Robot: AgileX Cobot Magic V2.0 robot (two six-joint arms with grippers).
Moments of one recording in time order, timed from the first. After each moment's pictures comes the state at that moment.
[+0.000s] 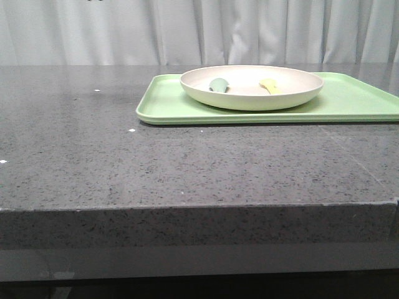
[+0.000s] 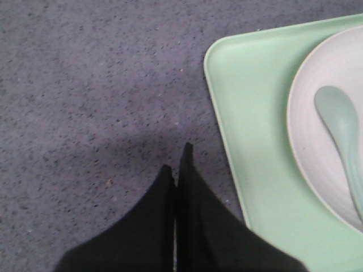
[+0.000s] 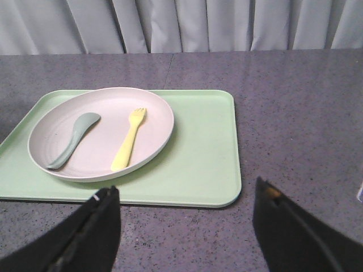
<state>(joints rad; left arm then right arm) -0.33 1.96 -2.19 0.04 1.26 -0.12 0.07 0.56 -0.65 0.11 0.43 0.01</state>
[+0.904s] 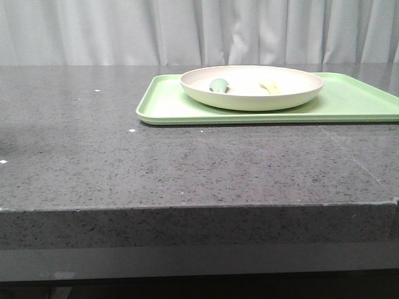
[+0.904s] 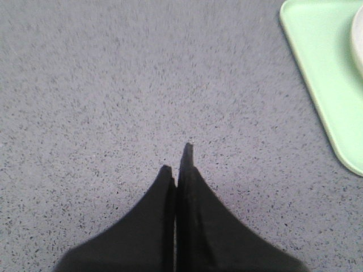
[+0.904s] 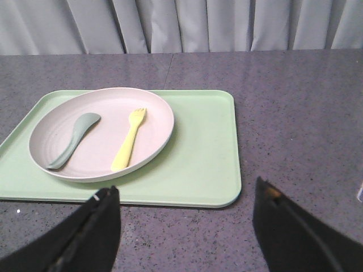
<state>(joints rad) -0.18 1.08 -0.97 0.05 0.59 -0.08 0.07 0.56 -0.65 0.11 0.42 0.01</state>
